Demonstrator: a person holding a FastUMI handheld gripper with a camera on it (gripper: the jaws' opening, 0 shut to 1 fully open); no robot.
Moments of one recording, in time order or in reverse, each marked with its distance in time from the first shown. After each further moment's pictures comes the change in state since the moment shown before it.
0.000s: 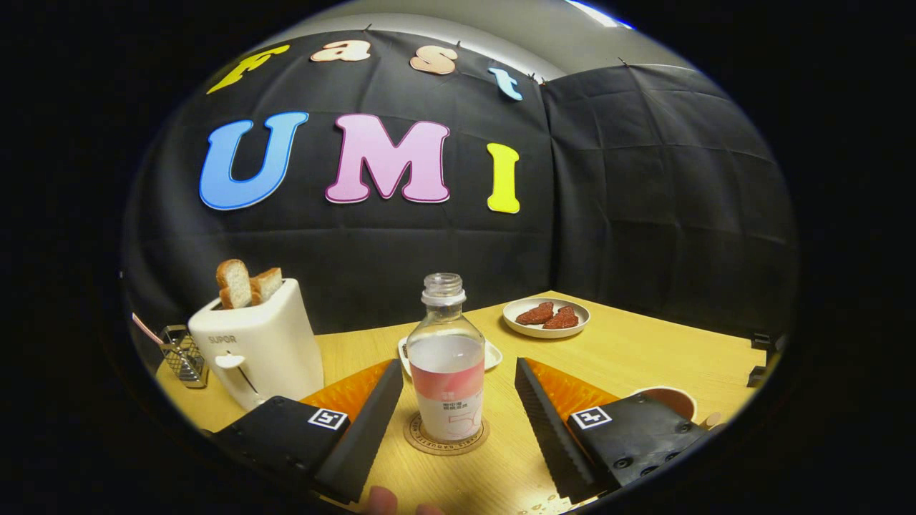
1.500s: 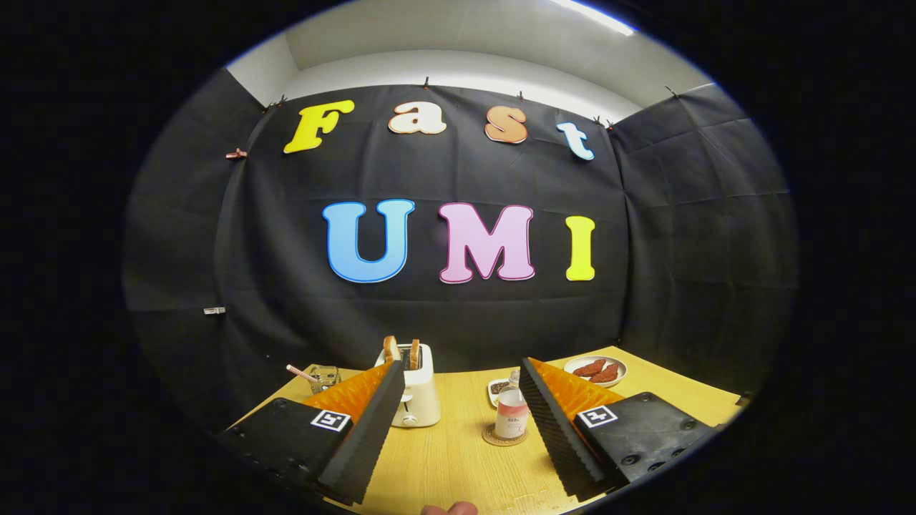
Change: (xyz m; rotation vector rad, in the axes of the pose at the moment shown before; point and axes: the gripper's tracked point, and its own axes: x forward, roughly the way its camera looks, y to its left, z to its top) arm -0.199 0.039 0.159 -0.036 -0.125 0.402
